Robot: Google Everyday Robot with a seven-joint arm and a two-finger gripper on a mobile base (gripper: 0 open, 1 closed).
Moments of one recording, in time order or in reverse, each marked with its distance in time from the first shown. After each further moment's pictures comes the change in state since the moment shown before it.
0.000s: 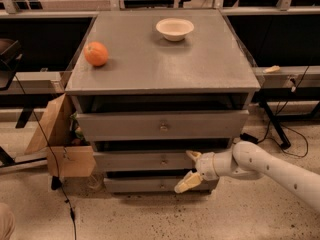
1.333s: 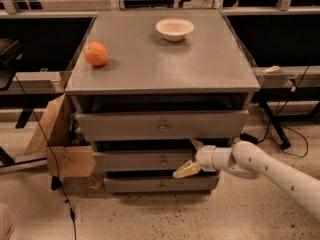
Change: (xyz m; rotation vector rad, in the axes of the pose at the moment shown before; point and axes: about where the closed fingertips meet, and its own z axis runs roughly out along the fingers) arm -0.014 -0.061 0.004 0.186 -0.093 -0.052
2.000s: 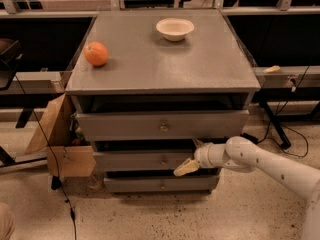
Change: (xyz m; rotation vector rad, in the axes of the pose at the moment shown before) arm 0.022 -0.028 0.010 0.070 0.147 -0.007
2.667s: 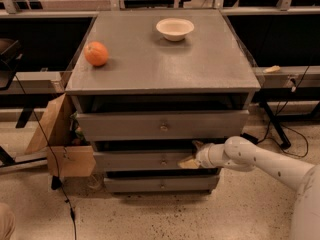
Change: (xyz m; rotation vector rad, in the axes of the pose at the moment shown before) arm 0.028 -0.011 0.006 0.025 0.082 0.029
